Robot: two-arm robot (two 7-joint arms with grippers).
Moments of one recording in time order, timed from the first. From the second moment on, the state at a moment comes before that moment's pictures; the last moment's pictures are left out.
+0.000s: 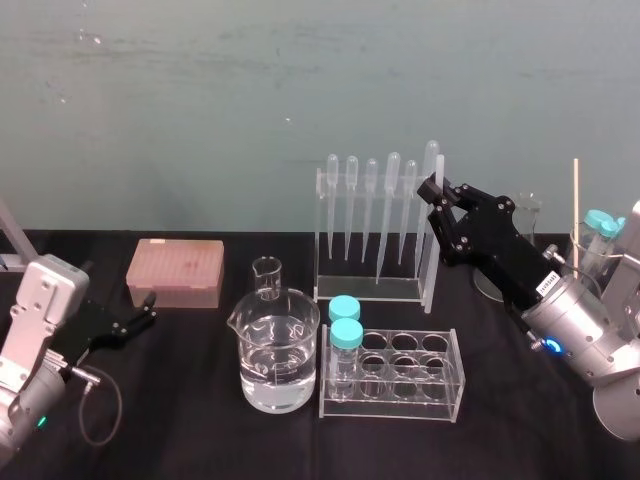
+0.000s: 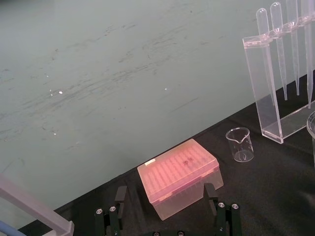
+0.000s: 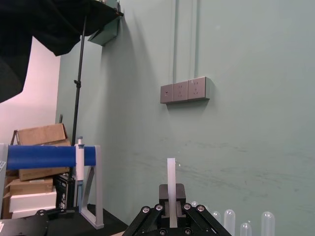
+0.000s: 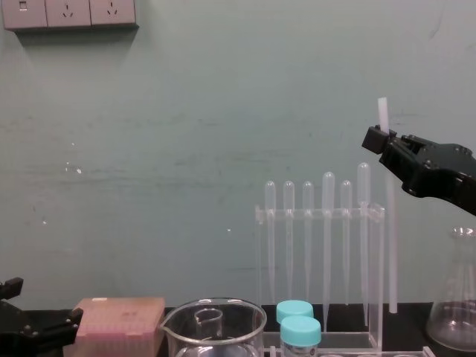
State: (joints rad) left arm -0.20 0.60 0.45 -1.41 -0.25 -0.12 0.03; right arm 0.33 0.36 -0.30 -1.31 0.59 -0.42 0.66
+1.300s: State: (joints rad) left arm -0.20 0.60 0.45 -1.41 -0.25 -0.12 0.03; right arm 0.33 0.36 -0.30 -1.31 0.59 -0.42 0.66
